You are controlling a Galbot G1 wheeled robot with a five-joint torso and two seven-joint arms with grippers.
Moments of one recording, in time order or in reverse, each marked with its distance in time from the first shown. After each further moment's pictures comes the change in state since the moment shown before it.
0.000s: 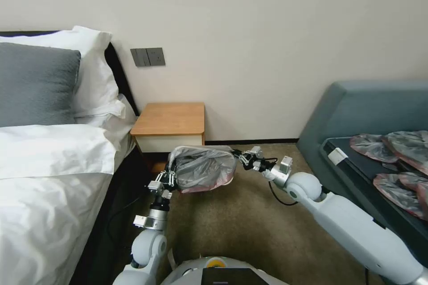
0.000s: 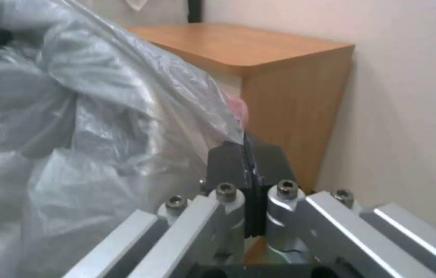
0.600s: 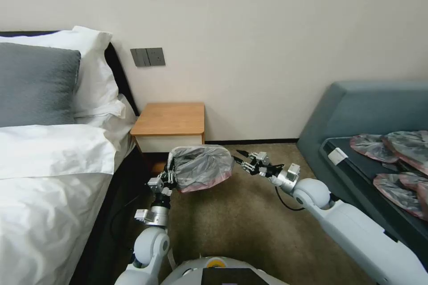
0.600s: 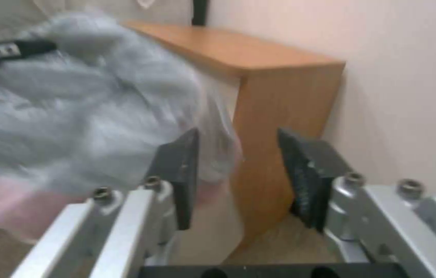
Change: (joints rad) left arm 0.001 -0.012 0.021 -0.046 -0.037 0.201 -0.168; right arm -0.142 0.014 0.140 0.029 -0.135 0.097 -0.071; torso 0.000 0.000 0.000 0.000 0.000
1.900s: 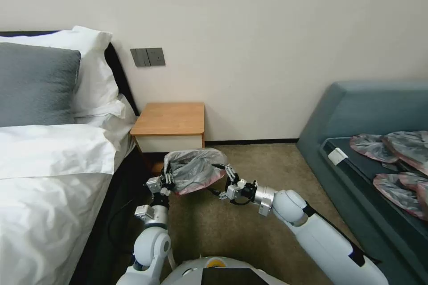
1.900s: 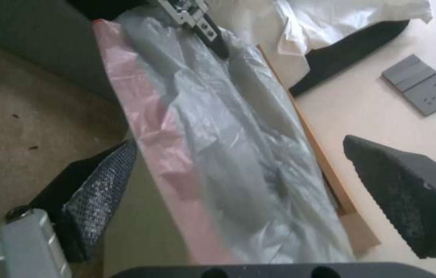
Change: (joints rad) left arm 0.021 -0.036 0.006 -0.062 0.024 0.157 -0.133; right arm -0.023 0.215 -0.097 0.034 -0.922 0.346 -0.060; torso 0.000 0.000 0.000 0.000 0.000
